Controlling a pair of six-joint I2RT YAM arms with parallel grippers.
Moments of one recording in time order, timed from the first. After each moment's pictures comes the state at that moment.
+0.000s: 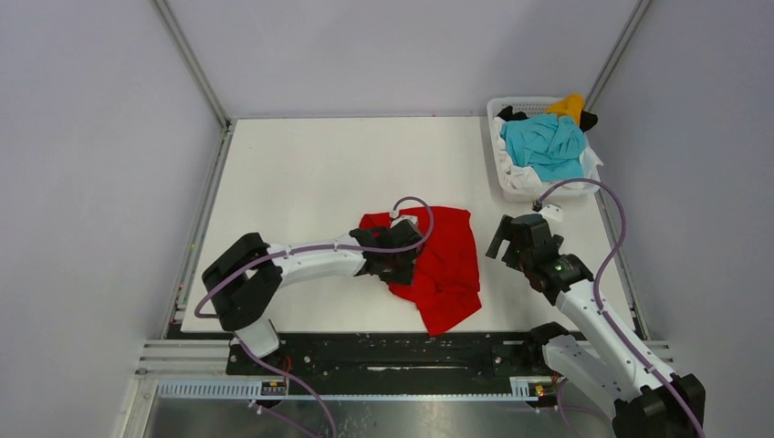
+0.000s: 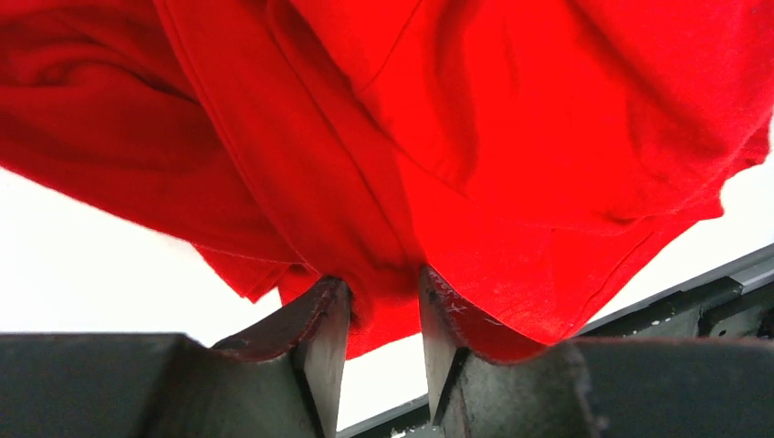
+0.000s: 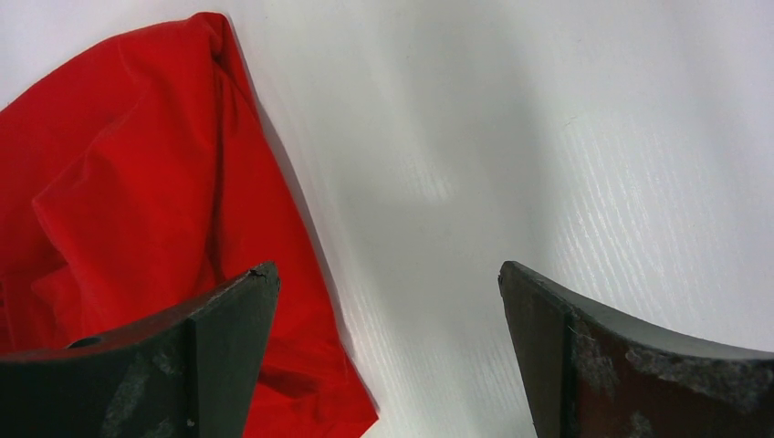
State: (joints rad) left arm -1.01 1.66 1.03 -0.44 -0.07 -0.78; right arm 0.36 0.82 0.60 -0.70 0.35 0.63
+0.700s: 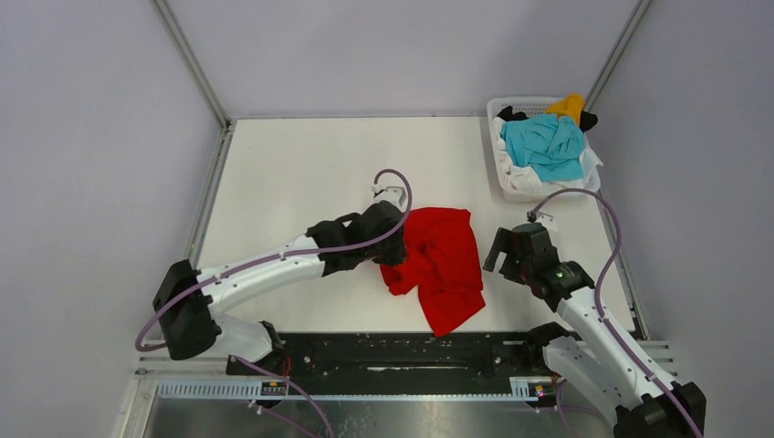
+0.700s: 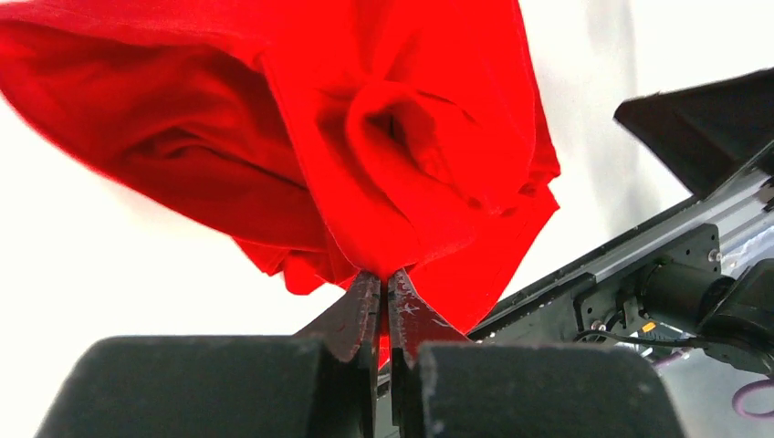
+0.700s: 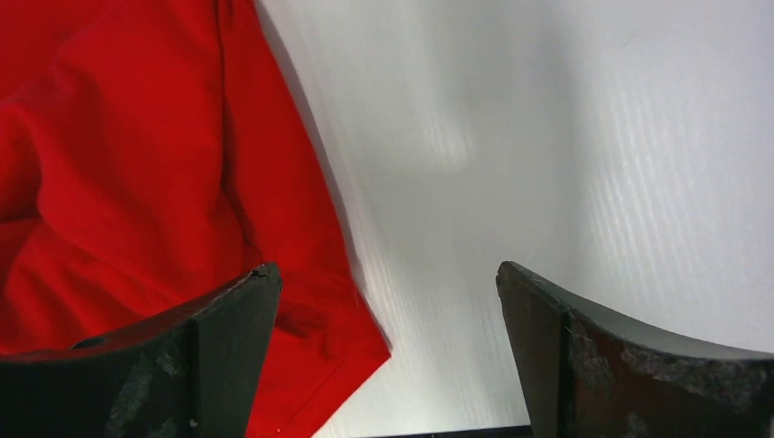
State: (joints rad) left arm -1.01 1.40 1.09 -0.51 -0.16 -0.74; right arm 0.36 0.77 0.56 -0.76 0.24 0.64
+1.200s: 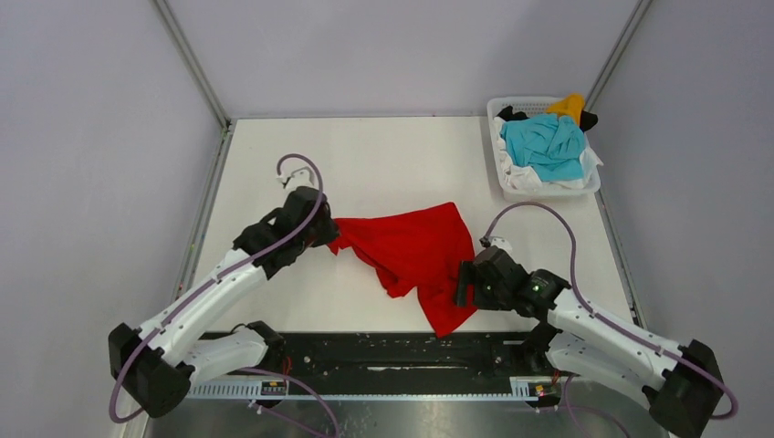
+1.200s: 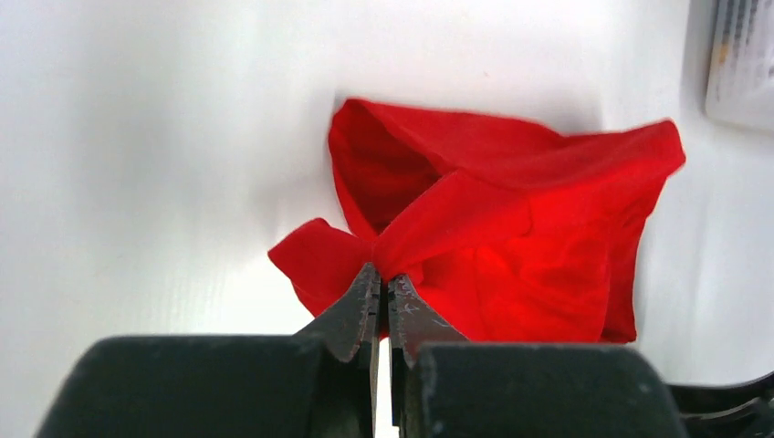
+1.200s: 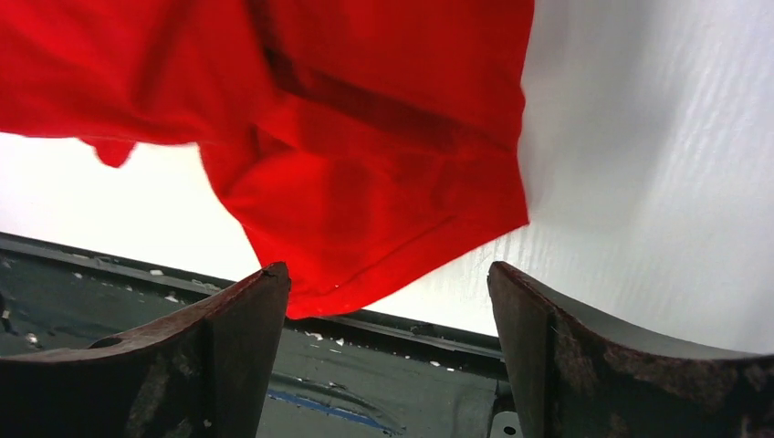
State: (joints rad) left arm -0.66 1.08 0.94 -0.61 -0.28 -0.77; right arm 0.77 0.79 0.51 -0.79 0.11 0.80
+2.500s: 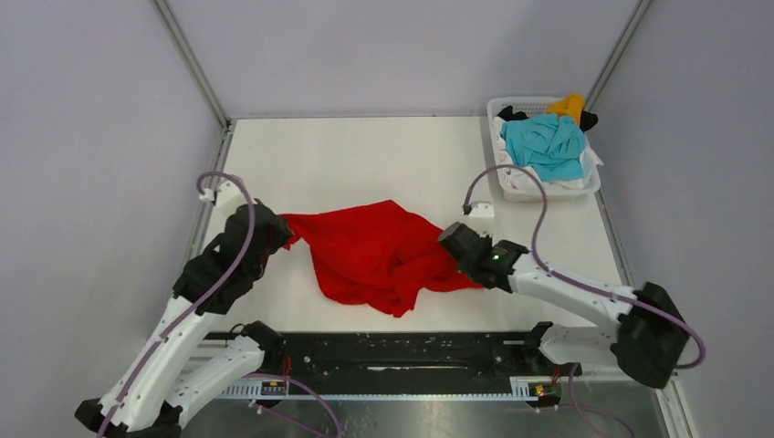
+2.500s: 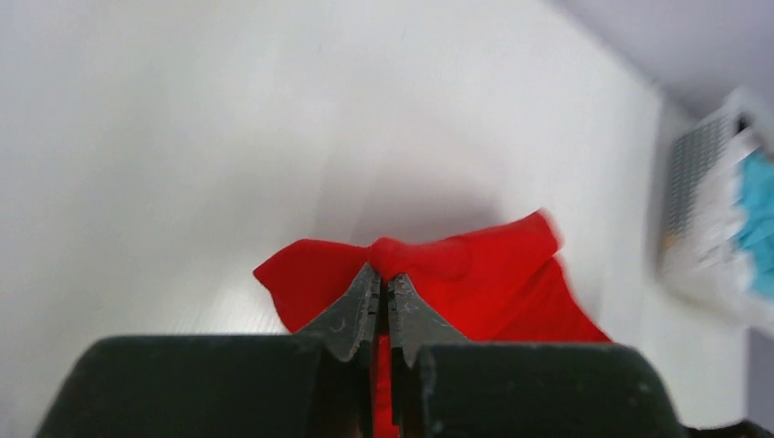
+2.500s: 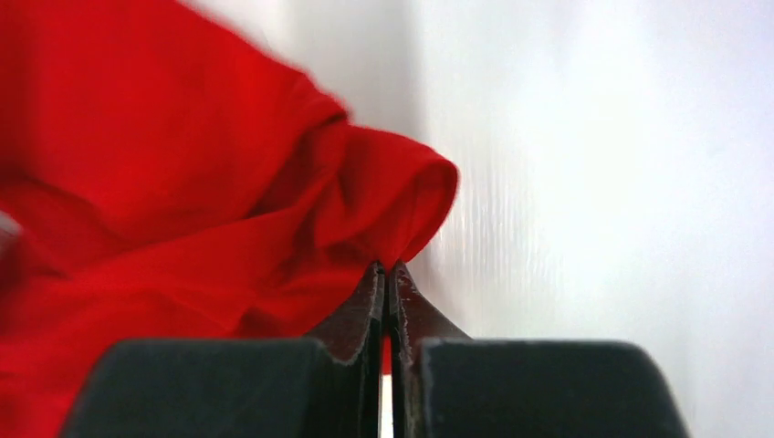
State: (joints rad) left arm -0.54 0.71 0.93 -0.82 -0.53 -0.84; right arm 0.86 1.26 0.71 -0.67 0.57 0.77
